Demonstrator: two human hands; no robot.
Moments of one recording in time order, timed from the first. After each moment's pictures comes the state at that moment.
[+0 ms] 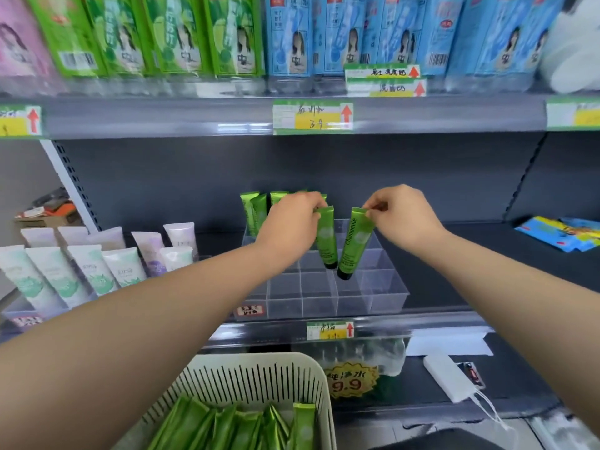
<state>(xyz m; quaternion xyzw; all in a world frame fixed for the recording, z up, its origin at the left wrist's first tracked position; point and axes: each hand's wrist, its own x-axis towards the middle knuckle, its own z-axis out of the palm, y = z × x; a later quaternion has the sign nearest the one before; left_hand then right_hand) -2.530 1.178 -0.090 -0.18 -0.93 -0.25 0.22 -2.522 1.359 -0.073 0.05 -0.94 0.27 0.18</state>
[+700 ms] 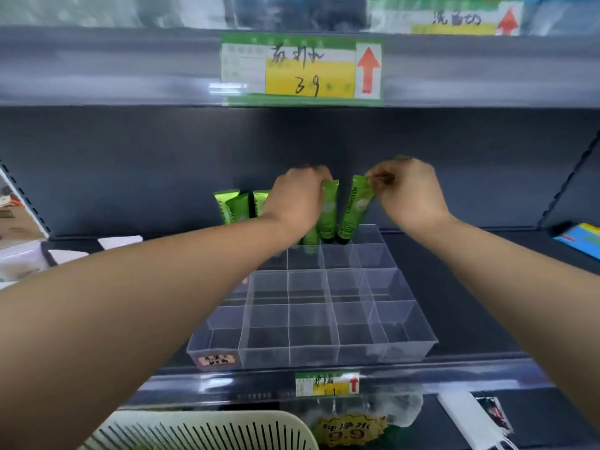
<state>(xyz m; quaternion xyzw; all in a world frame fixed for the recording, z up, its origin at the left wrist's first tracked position) -2.666 1.205 -0.108 -0.15 -0.94 -0.19 0.24 -2.651 1.372 -0.096 0.08 -0.91 0.28 0.30</state>
